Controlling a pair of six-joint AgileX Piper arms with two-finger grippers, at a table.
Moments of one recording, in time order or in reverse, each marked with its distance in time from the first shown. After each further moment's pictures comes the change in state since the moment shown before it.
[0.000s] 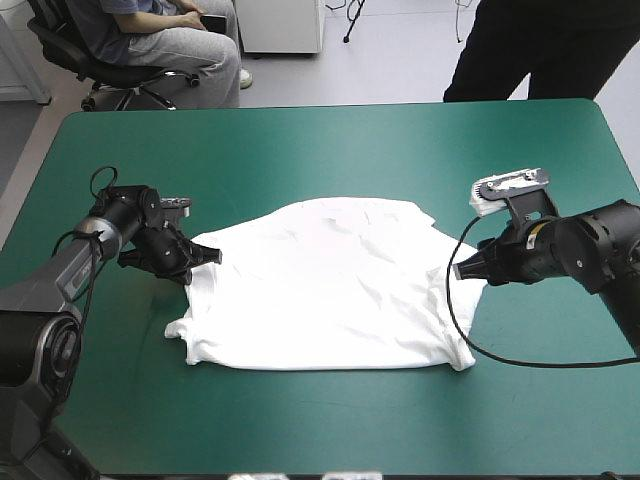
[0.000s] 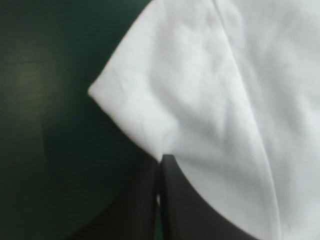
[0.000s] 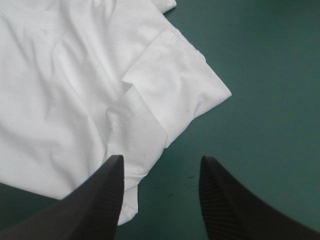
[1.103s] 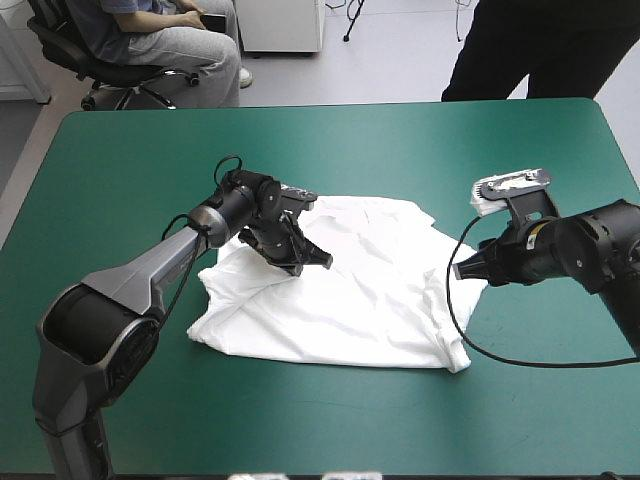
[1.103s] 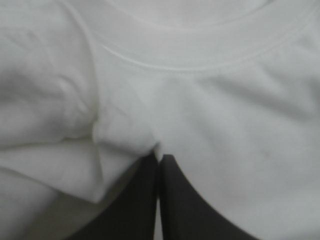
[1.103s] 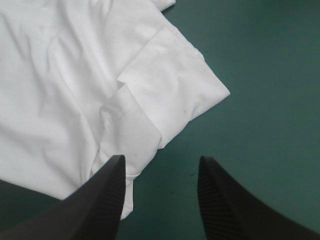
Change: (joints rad) left arm -0.439 0.172 -0.319 -0.096 0.082 0.003; right arm 0.000 0.000 0.000 0.001 0.007 0.015
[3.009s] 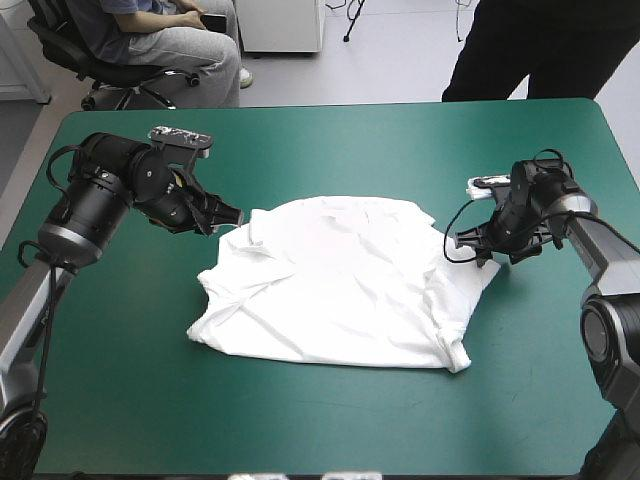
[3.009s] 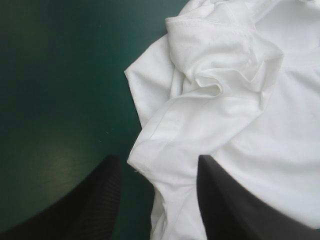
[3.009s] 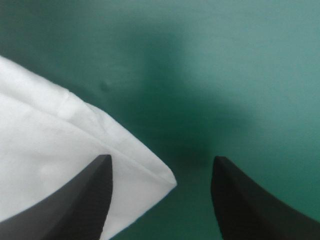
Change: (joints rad) left arm 0.169 -0.437 -0.003 0.217 0.187 -0.079; right arm -0.248 0.659 -0.148 0.048 -0.113 -0.076
